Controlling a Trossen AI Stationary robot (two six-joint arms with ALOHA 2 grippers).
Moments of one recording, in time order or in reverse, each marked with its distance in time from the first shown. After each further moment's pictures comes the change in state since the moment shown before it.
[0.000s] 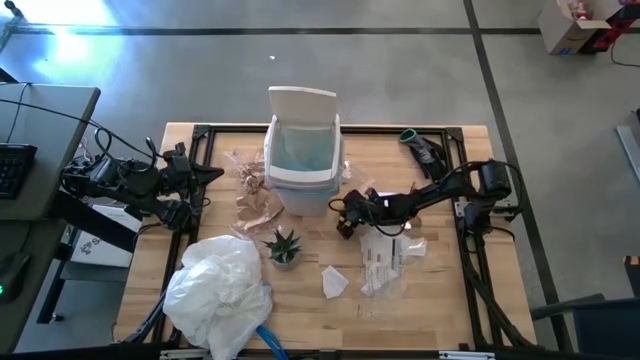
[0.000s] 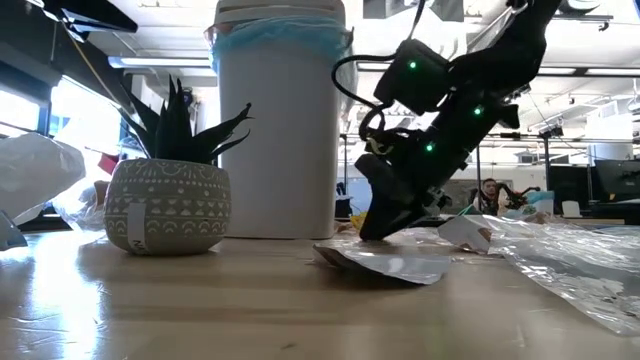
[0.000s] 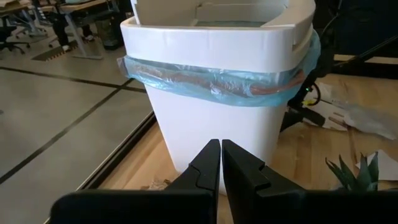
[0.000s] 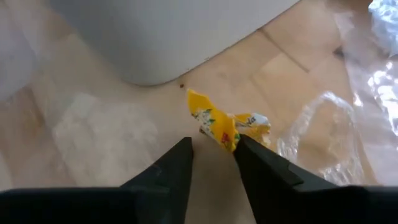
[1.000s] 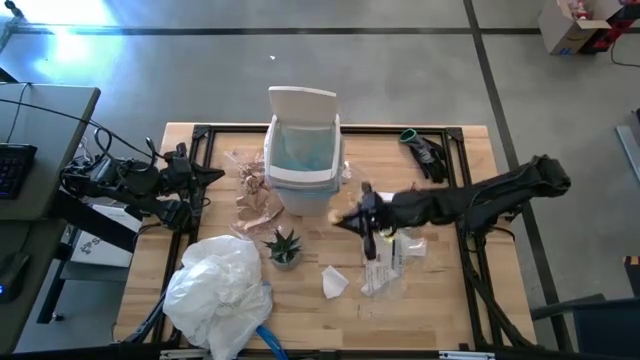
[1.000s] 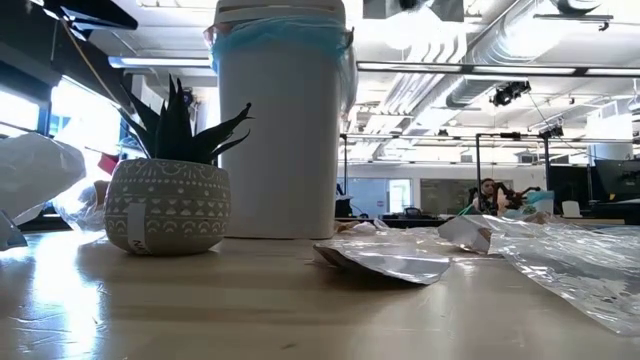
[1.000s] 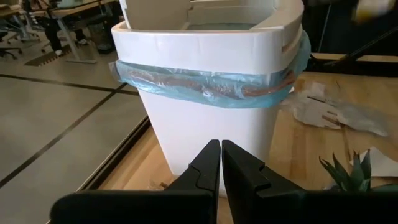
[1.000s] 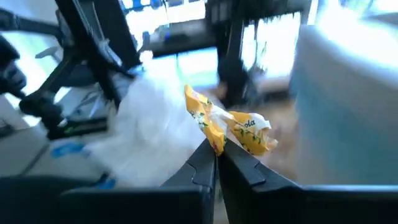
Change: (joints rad) left arm 0.000 0.000 0.000 0.016 0.021 0.026; right arm 0.213 -0.493 0.256 -0.003 -0.161 -0.398
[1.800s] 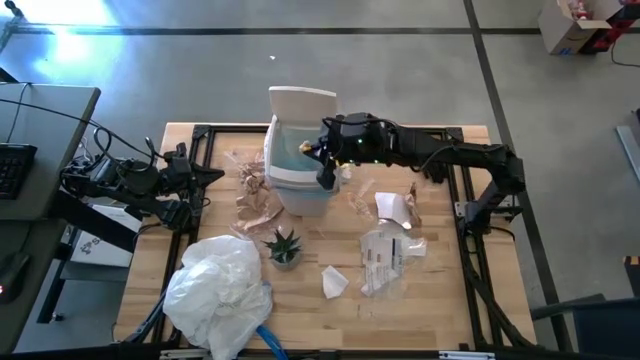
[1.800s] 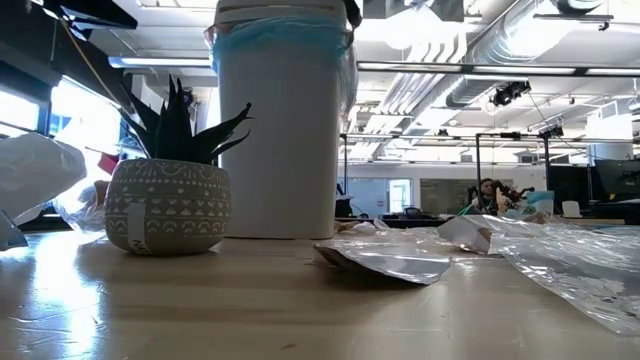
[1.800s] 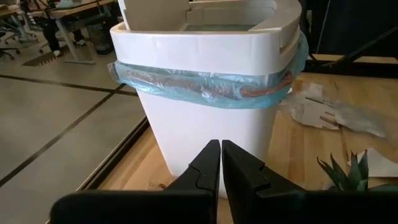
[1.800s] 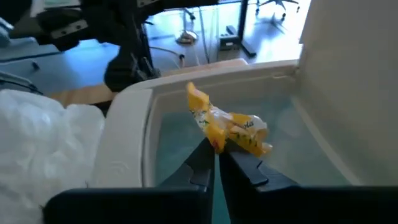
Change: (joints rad) left arm 0.000 0.000 0.000 -0.002 0.006 0.000; right arm -0.353 0.350 0.669 -0.550 -0.082 -0.112
